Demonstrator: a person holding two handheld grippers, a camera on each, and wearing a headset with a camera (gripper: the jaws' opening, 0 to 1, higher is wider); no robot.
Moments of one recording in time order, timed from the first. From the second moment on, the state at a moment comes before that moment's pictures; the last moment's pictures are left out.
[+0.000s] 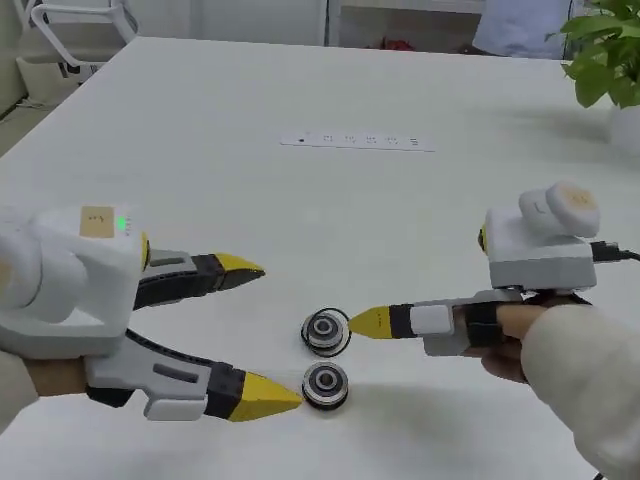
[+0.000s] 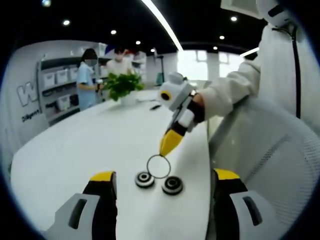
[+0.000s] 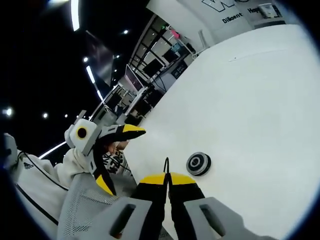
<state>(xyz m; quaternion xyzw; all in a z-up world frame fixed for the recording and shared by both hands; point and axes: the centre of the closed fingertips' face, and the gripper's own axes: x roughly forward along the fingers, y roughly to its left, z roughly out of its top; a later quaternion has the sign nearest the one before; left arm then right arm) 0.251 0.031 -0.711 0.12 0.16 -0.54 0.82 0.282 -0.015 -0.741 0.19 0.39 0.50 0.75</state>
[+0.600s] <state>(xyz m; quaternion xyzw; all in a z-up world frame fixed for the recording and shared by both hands) 0.257 0.069 -0.706 0.08 0.15 -0.47 0.86 0.282 -0.010 -0.728 0.20 0.38 0.51 0.75</state>
